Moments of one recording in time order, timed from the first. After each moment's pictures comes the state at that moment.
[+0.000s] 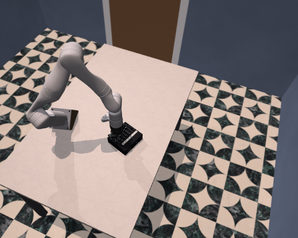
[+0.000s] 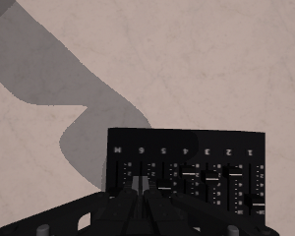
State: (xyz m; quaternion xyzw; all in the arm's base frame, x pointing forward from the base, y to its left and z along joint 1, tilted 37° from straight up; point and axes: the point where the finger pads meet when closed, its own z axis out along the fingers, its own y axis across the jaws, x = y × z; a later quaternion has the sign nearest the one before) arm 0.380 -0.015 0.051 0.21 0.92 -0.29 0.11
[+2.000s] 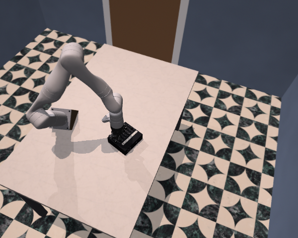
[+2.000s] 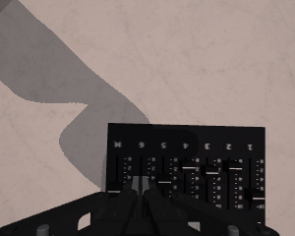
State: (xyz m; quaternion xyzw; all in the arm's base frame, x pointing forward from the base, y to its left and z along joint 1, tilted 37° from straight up) arm 0.385 -0.017 0.052 0.21 0.92 -0.29 0.11
